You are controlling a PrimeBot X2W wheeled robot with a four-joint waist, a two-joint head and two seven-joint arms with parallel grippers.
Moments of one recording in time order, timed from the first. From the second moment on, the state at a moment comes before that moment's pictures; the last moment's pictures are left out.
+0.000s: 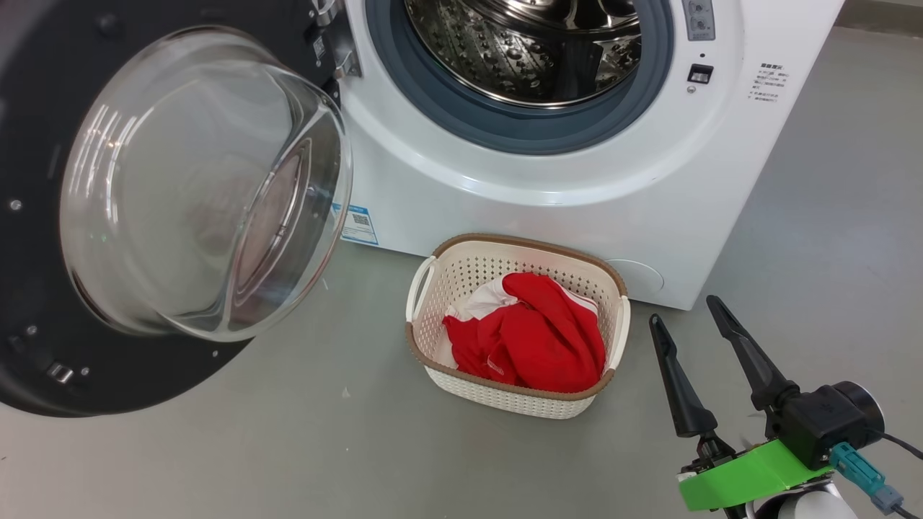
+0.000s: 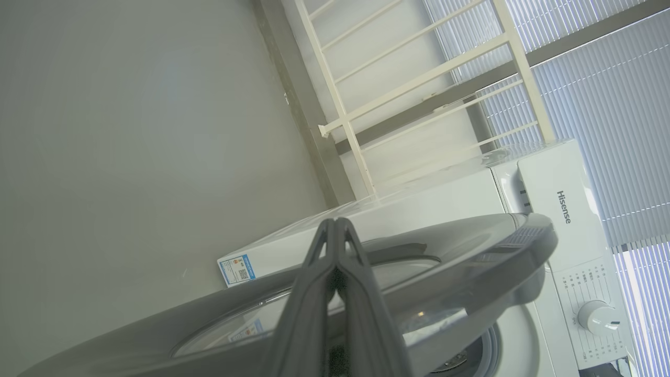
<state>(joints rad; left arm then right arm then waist) -0.92 0.41 0.49 1.02 -1.08 -0.05 0.48 -0.03 -0.05 0.08 0.05 0.17 0.12 -0.25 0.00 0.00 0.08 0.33</state>
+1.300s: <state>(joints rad) -0.57 0.07 0.48 0.36 -1.28 -0.01 0.79 -0.03 -0.05 0.08 0.05 0.24 0.12 -0.26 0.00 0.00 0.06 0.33</state>
